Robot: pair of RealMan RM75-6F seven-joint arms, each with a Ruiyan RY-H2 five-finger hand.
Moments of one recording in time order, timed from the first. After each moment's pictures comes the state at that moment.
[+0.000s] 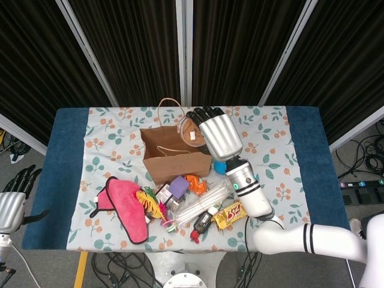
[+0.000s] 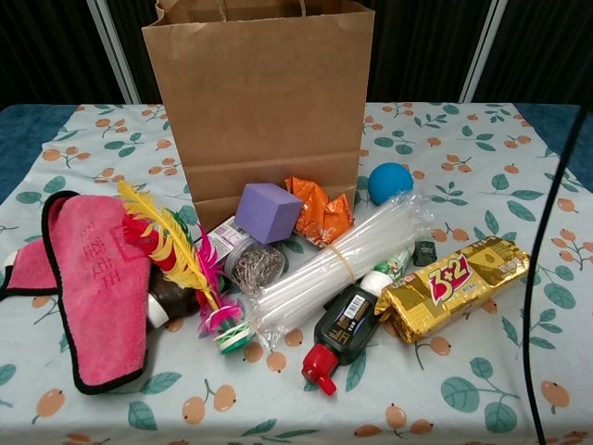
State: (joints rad) left arm -0.11 -1.16 -0.02 -1.42 1.52 1.46 -0.17; right arm 0.98 -1.46 0.44 -1.77 -0.97 1.19 -0.73
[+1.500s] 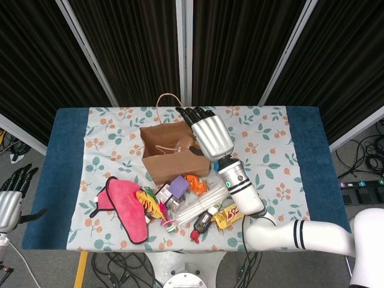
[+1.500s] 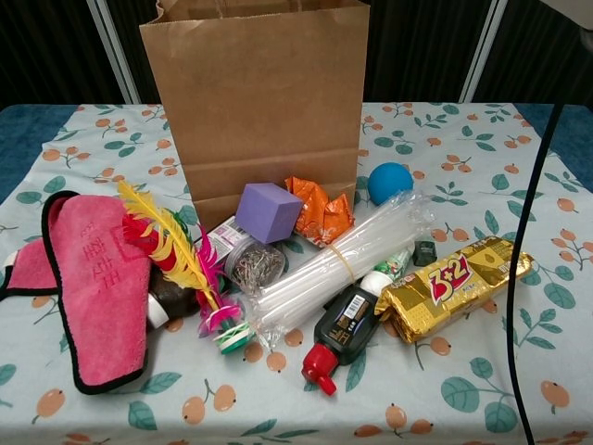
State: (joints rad) left arm -0.11 -1.16 -0.03 -1.40 1.51 1.46 -0.19; right arm 1.04 -1.49 0.41 -1.72 -0.93 1.18 -0.65
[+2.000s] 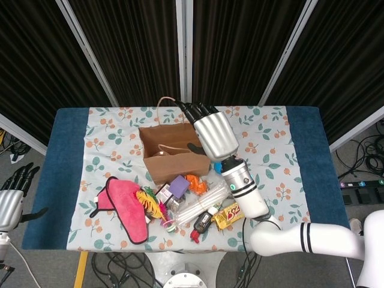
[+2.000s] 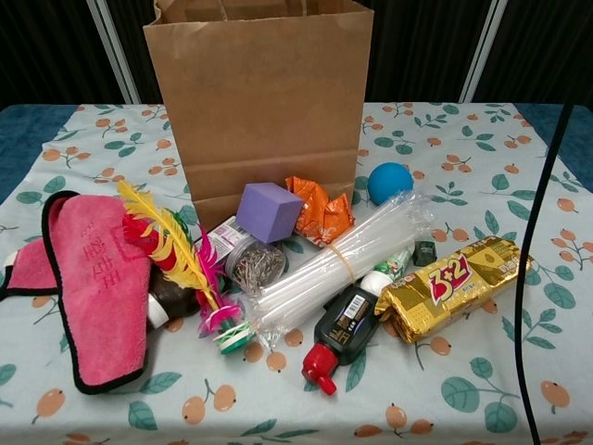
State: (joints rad) left arm -0.11 -1.15 -0.03 -1.42 1.51 1.46 -0.18; right arm 1.02 -1.43 0.44 -1.82 -0.99 1.26 -0.61
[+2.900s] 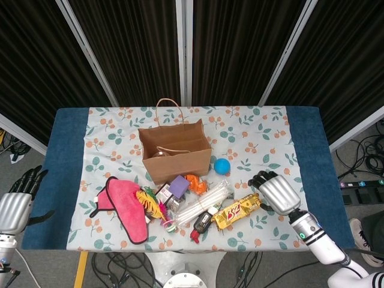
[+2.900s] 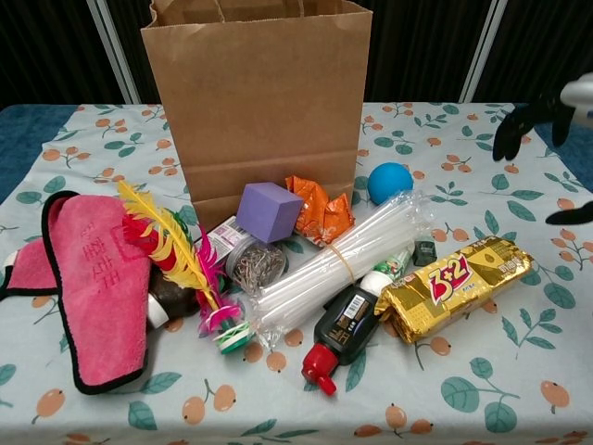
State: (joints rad) left arm -0.11 -1.17 -0.02 -1.45 1.55 1.48 -0.12; right arm 0.57 -1.21 -0.10 -1.66 -1.51 1.20 -0.25
